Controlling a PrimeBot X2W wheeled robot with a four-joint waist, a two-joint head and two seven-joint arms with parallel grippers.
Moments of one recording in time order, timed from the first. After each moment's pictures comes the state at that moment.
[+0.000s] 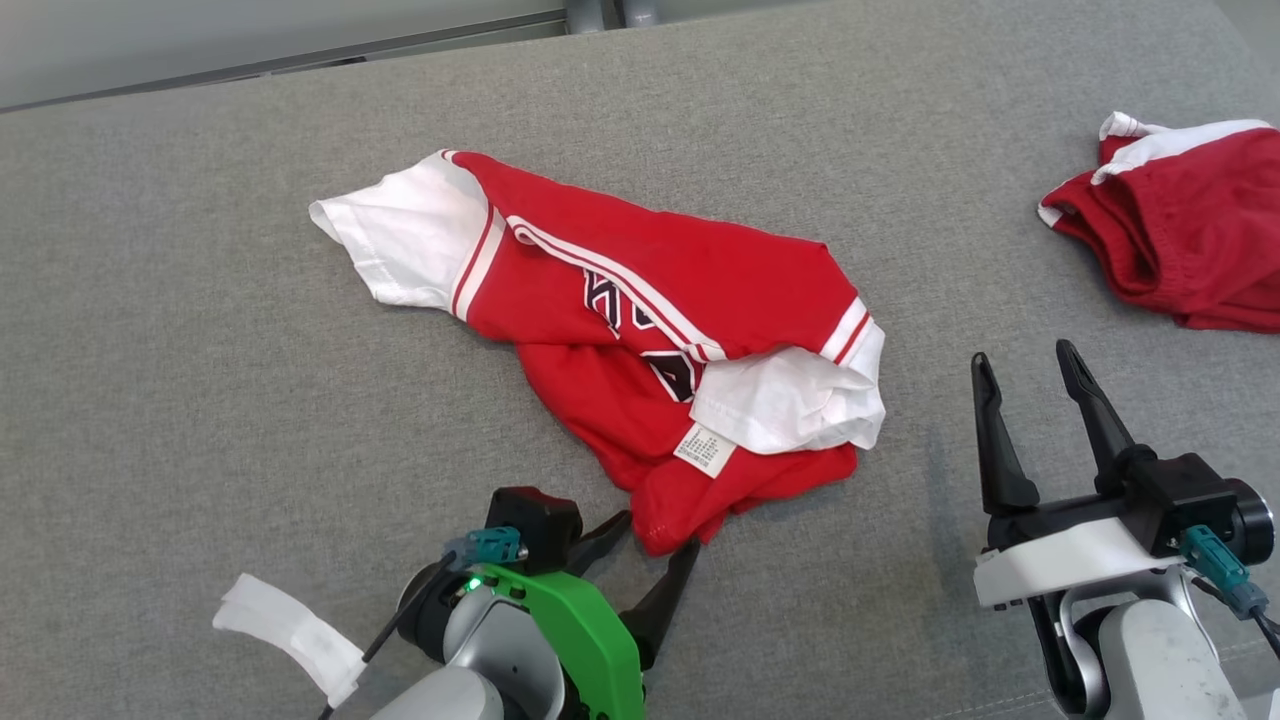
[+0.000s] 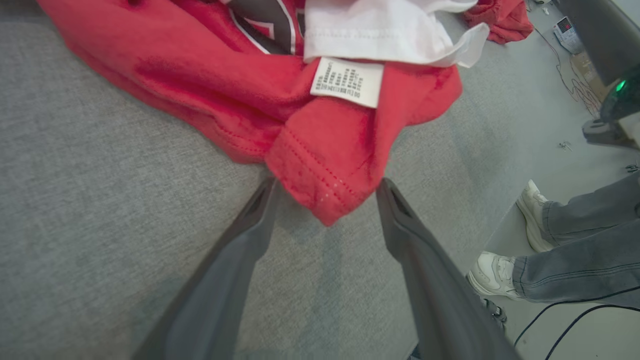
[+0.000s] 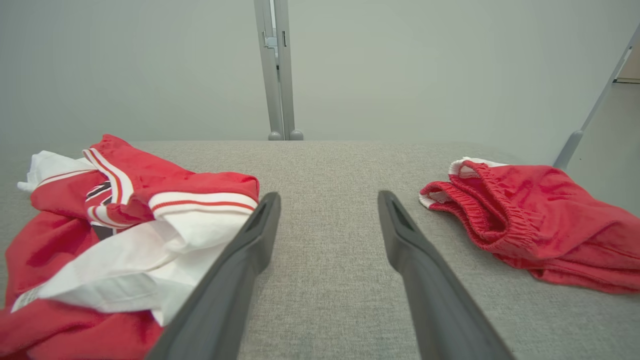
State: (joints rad) left arm -0.33 0.34 -0.91 0.00 -0.83 0.18 0.19; right arm -0.10 -0.05 -0.02 0.07 0.05 0.13 -0.26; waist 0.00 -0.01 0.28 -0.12
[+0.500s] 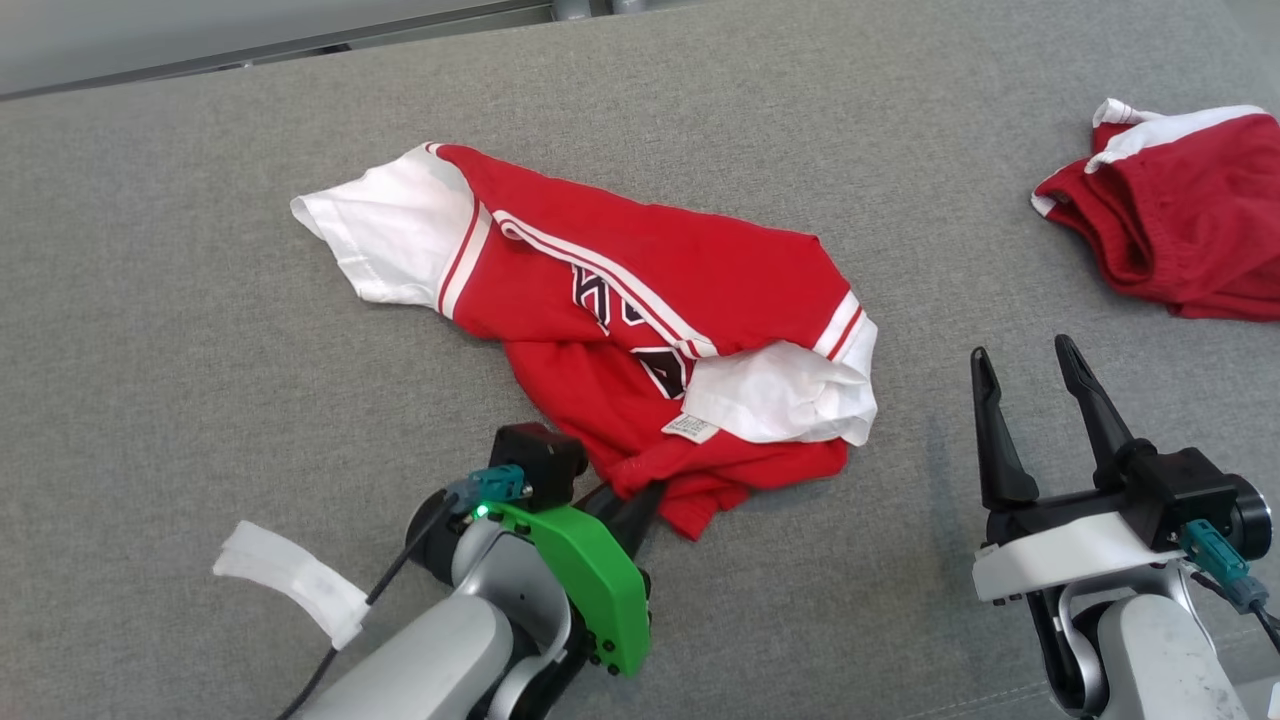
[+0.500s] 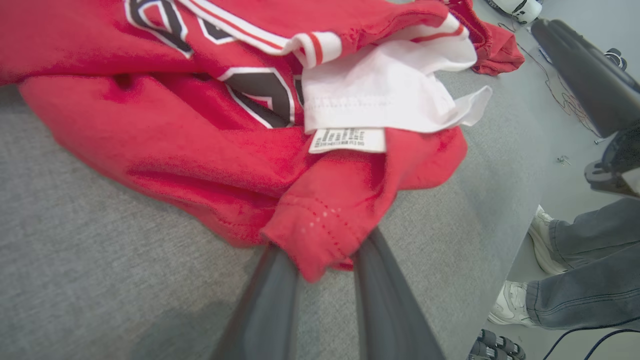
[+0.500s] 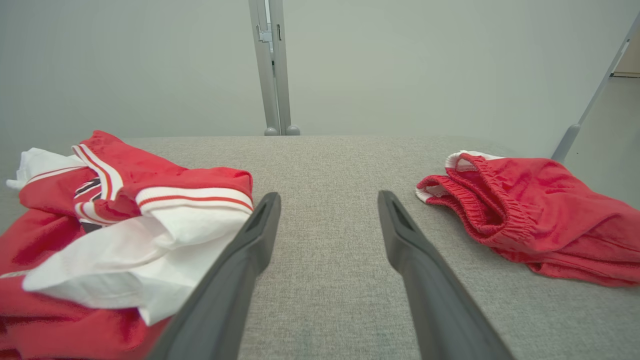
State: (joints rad) left arm -0.42 0.27 -0.90 0.13 -0.81 0.12 0.11; right arm -0.11 -0.05 -0.02 0.07 0.06 0.13 -0.26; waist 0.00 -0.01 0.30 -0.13
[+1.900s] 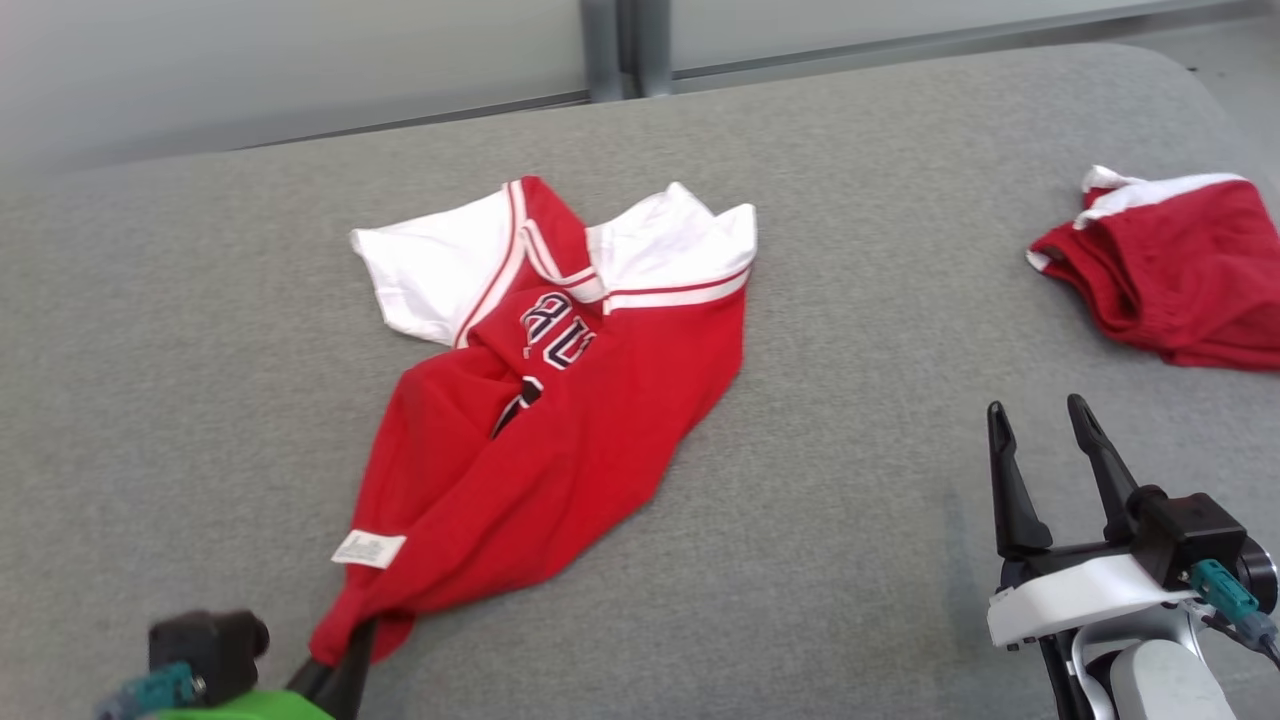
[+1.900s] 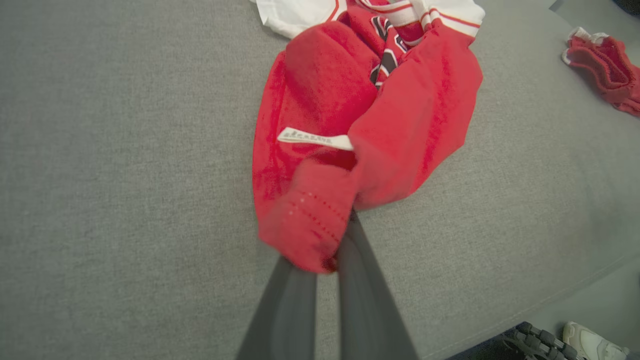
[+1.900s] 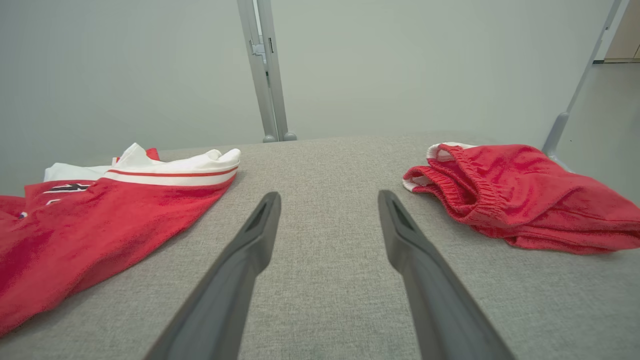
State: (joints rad) left arm 0.05 0.77 -0.63 -0.39 -0.95 0.45 0.10; right arm -0.04 -0.05 -0.04 0.11 0.10 0.13 -0.26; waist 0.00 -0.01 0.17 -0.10
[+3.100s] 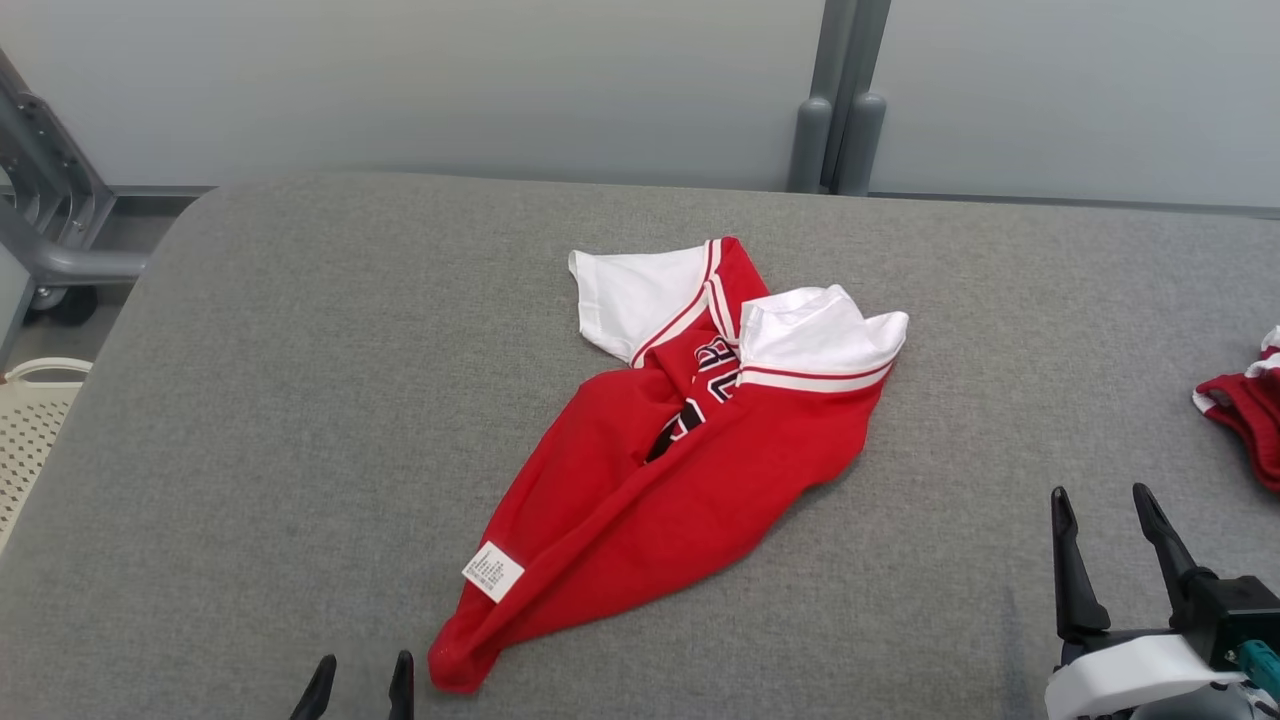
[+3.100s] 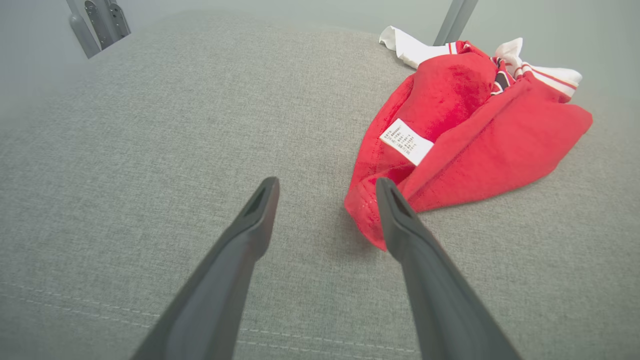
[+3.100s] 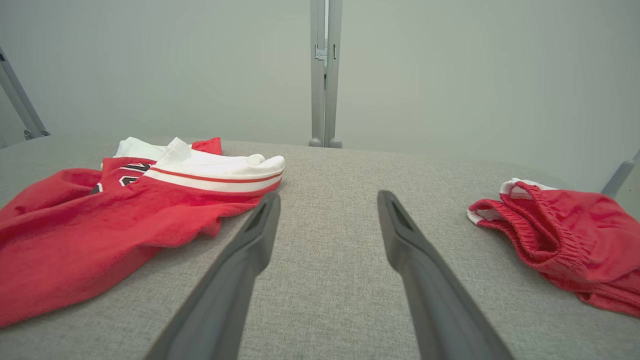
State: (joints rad) left arm 0.21 0.41 -0.48 0.06 -0.64 0.21 -0.26; right arm 0.09 -0.05 -0.14 0.10 0.03 0.13 -0.26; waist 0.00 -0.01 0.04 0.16
